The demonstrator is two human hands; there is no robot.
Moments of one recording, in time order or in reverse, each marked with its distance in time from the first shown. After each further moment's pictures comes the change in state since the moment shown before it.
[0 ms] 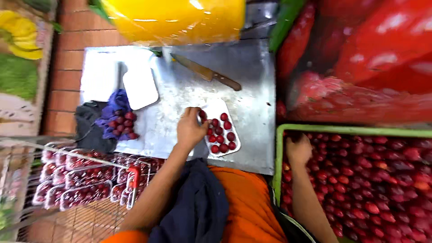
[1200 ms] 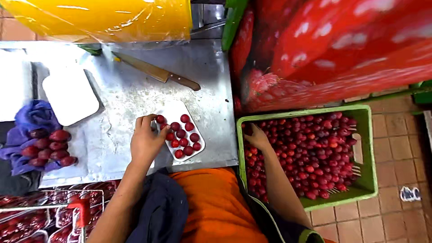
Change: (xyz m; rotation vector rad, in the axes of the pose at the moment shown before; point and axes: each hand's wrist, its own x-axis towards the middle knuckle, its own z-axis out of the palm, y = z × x) left_hand -0.003 -0.015 0.013 -0.085 0.015 0.041; right_hand 0.027 0.025 -0.015 -0.082 -0.410 -0.147
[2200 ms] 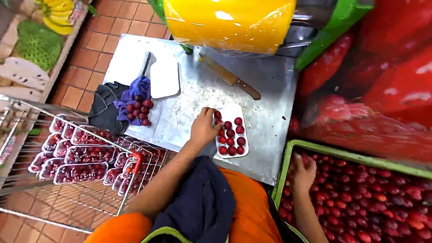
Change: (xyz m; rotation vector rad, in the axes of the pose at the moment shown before) left_hand 0.000 0.000 -0.007 0.036 -0.012 -0.053; right_hand -0.048 -0.025 0.036 0.835 0.423 -0.072
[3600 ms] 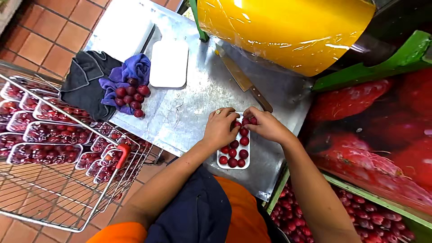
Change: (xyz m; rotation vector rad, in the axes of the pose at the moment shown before) left_hand 0.034 0.010 0.016 -0.092 0.035 0.204; right_hand 0.068 -0.206 0.224 -0.836 -1.281 -0.564
